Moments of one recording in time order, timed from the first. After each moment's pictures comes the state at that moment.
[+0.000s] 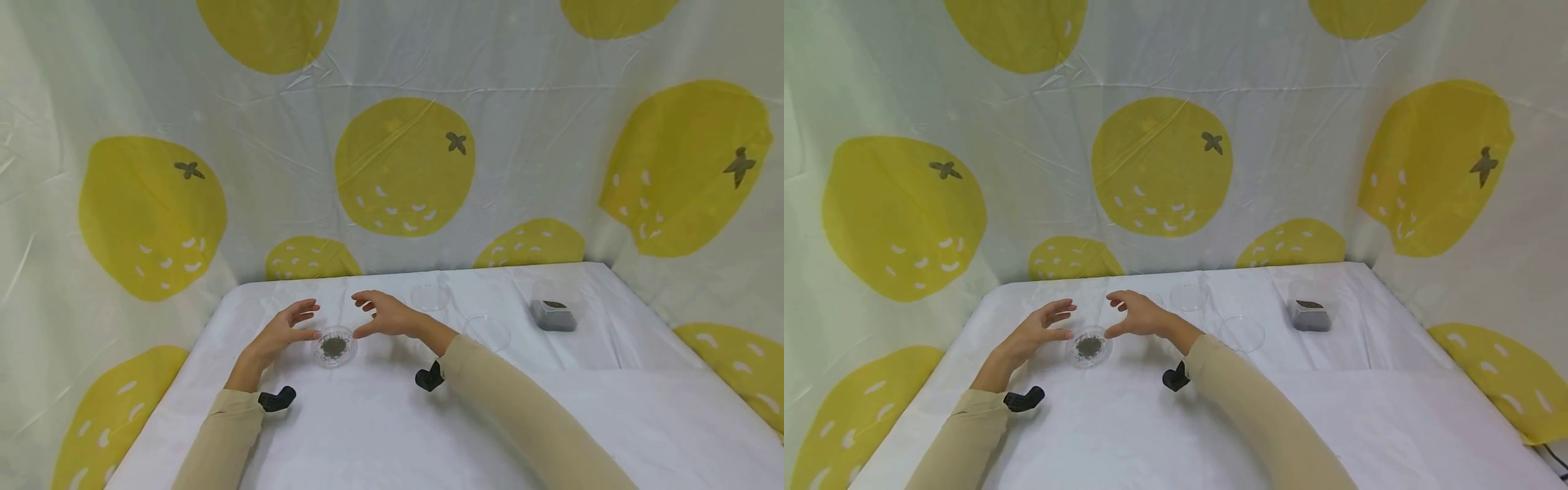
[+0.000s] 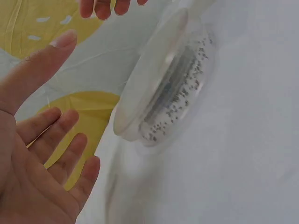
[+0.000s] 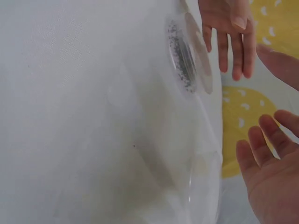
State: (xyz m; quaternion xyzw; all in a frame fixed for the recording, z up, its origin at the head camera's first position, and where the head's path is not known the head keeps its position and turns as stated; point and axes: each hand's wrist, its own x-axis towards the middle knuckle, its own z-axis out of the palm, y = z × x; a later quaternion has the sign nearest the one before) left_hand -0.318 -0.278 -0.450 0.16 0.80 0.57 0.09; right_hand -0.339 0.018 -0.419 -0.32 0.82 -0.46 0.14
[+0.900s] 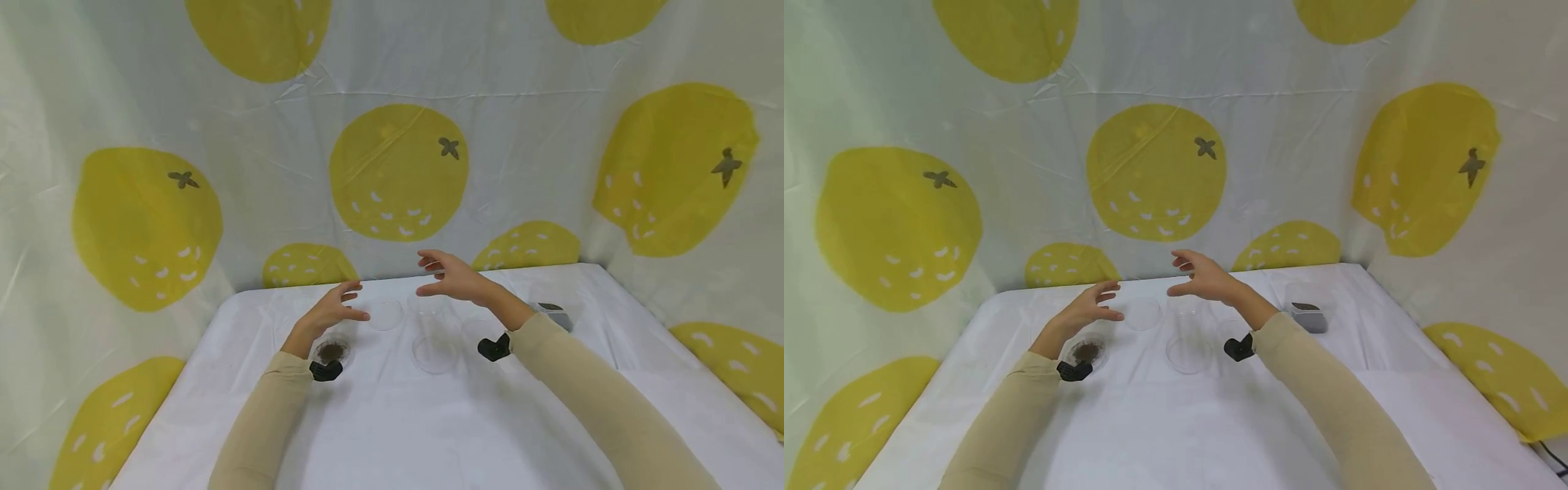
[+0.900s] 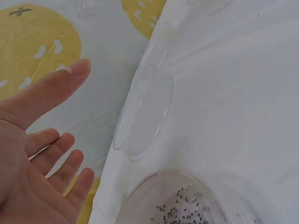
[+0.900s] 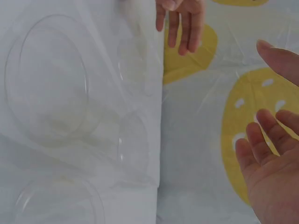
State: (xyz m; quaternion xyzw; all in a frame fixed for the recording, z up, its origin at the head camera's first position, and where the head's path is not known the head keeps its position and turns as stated) left_hand -0.369 -0.179 -0.427 0.18 0.82 0.53 0.12; right_hand -0.352 0.153 -0.358 -0.27 0.84 -0.47 0.06
